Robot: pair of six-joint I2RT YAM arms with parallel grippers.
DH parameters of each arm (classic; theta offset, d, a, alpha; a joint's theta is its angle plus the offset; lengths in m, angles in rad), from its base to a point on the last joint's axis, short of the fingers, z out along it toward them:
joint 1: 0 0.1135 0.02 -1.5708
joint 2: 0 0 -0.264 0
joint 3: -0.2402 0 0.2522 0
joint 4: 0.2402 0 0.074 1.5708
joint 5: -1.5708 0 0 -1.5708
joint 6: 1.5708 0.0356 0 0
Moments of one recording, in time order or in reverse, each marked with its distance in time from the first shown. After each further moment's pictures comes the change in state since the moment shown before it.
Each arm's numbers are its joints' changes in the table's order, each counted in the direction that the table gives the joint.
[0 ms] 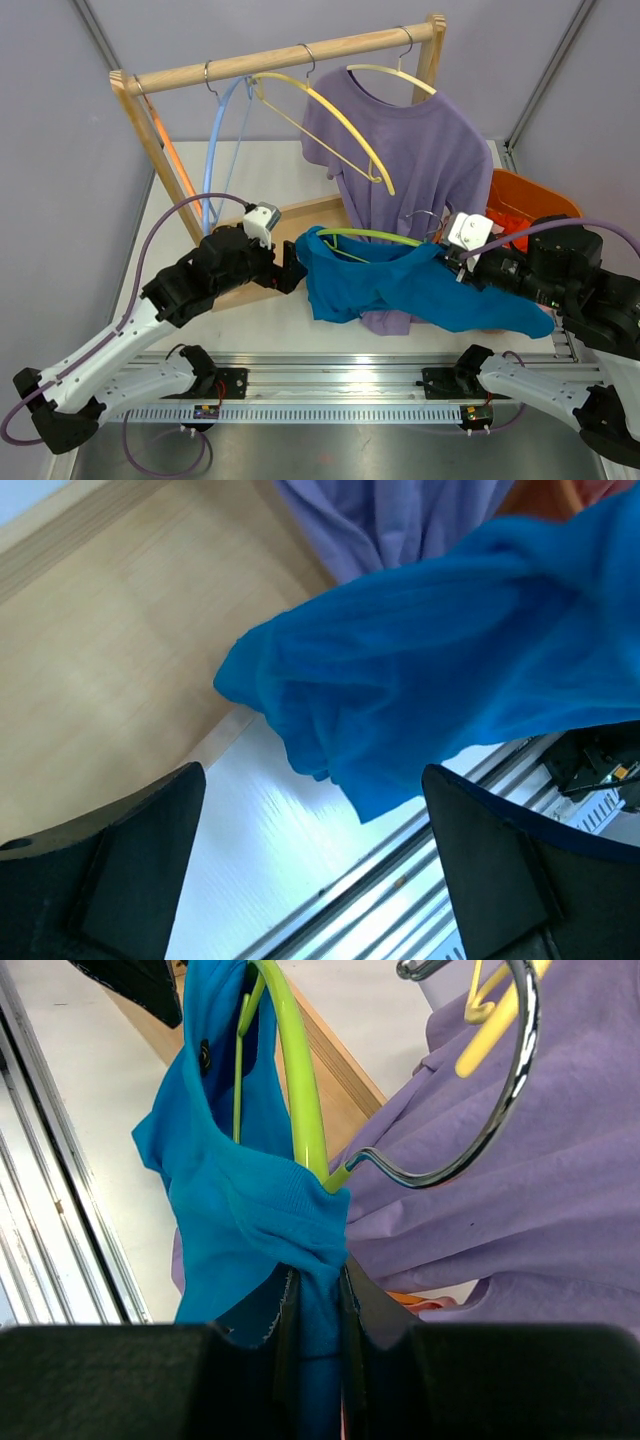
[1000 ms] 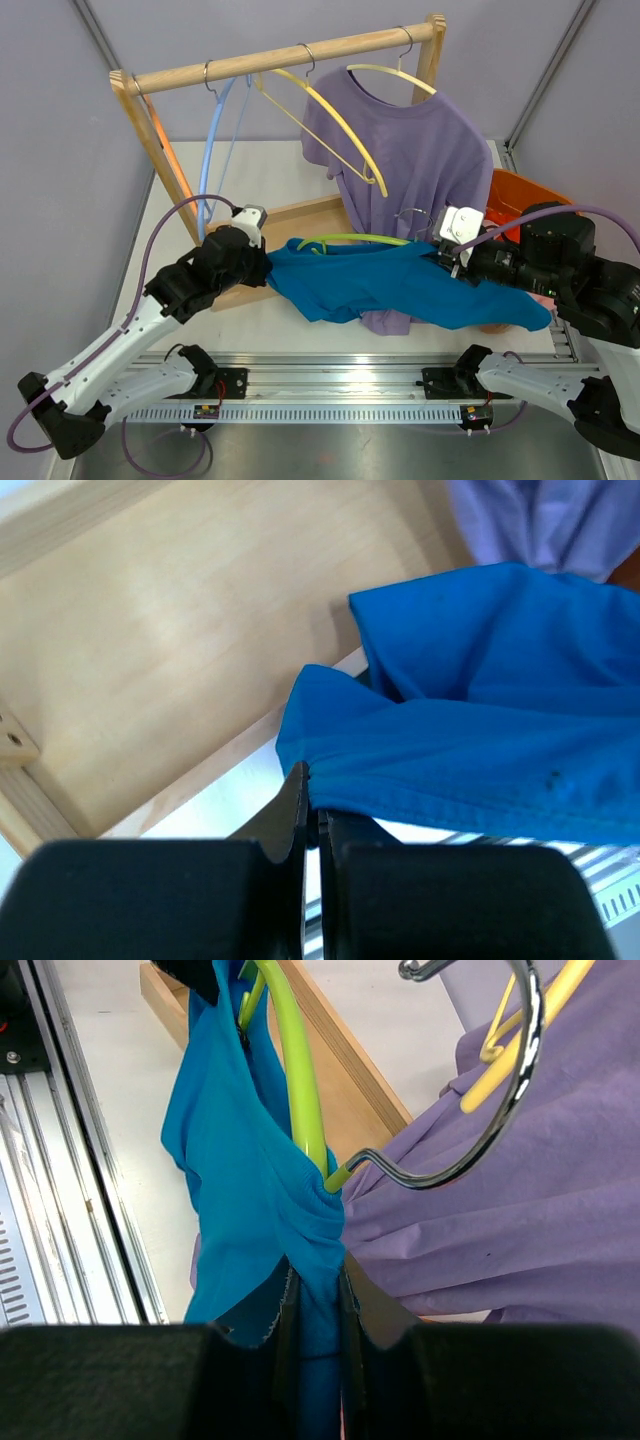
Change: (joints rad) left arm 0.087 0.004 0.029 0.105 0.114 -0.016; right arm -0.002 0.064 -0.080 0.040 0.076 -0.011
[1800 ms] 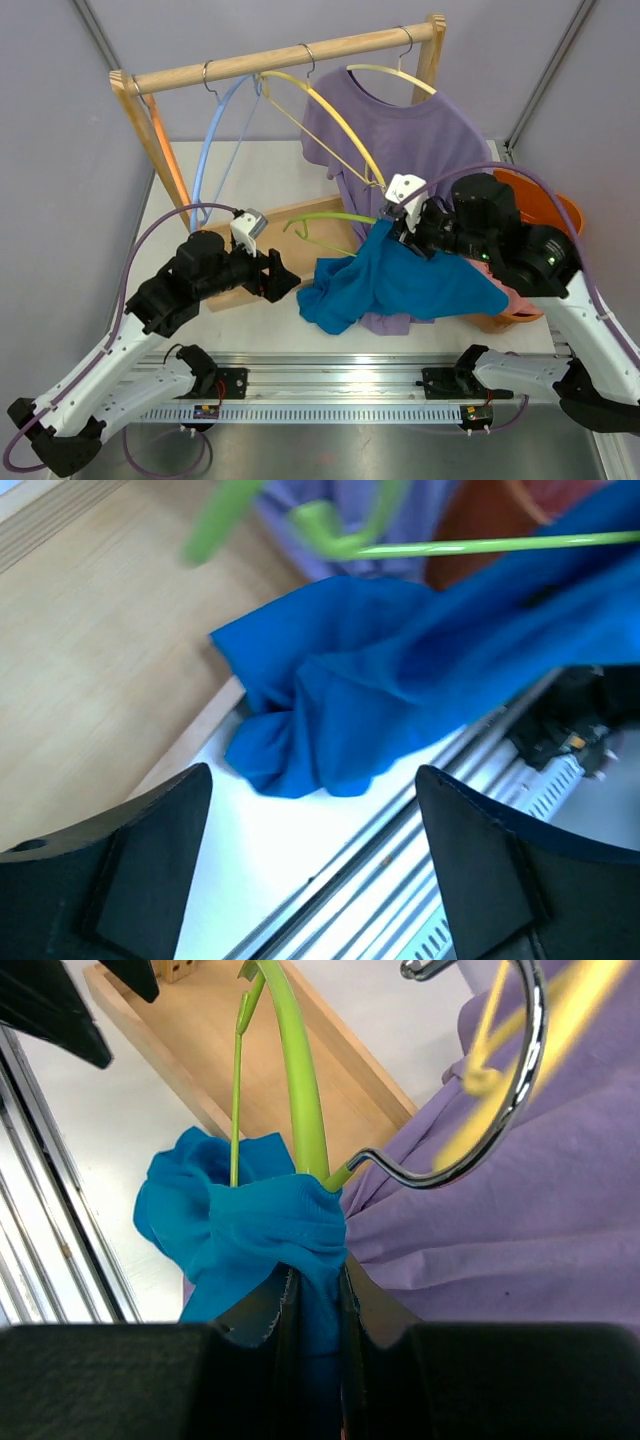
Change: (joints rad) left arm 0.035 -0.106 0.028 -0.116 -0.321 0.063; right arm 0.000 0.149 0.062 -0.163 -0.068 0.097
